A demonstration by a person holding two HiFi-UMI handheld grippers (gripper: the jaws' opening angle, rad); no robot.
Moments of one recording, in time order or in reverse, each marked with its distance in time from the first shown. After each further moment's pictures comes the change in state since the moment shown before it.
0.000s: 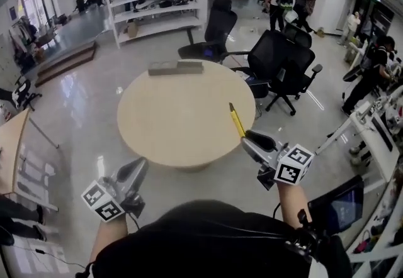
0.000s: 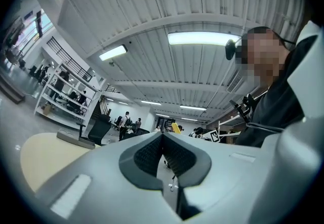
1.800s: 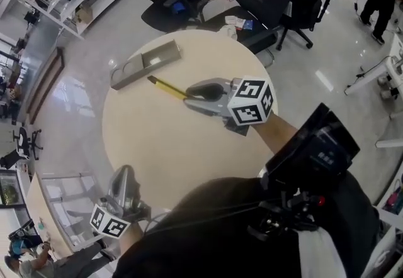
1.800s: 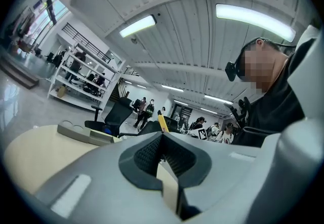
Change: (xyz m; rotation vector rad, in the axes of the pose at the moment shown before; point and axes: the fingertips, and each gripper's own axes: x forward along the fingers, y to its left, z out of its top) left arm 0.324 0.332 -0.028 -0.106 0.212 0.155; right arm 0.328 -0.402 0.002 0.193 0.085 0.198
